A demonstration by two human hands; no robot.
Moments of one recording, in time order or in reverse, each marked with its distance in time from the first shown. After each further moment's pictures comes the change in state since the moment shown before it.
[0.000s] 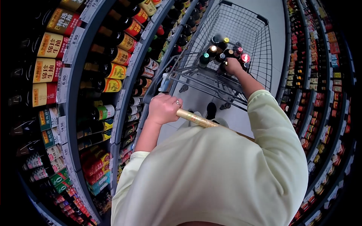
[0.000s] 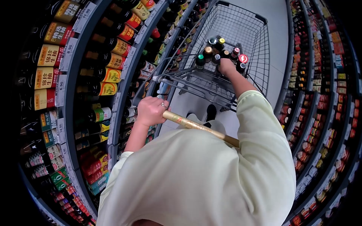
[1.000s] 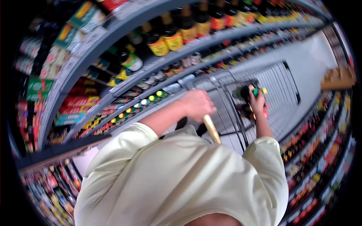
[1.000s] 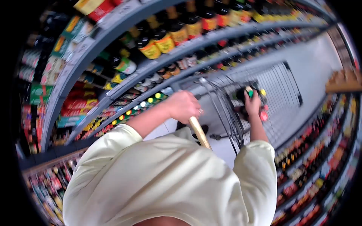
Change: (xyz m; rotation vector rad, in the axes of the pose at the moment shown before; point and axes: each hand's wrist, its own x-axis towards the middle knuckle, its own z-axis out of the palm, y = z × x) left_hand 0.005 -0.006 -0.011 -0.056 -0.263 -0.077; right_hand 0.016 -0.054 -0.029 0.266 0.343 -0.378
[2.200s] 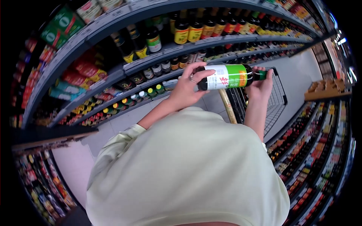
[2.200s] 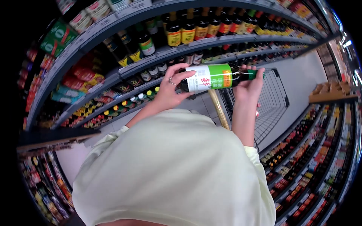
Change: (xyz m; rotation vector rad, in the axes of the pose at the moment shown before) left_hand -0.119 0.071 -0.018 -0.597 1.026 -0.403; right_hand -0.075 -0.289 -0.081 1.847 0.127 0.458
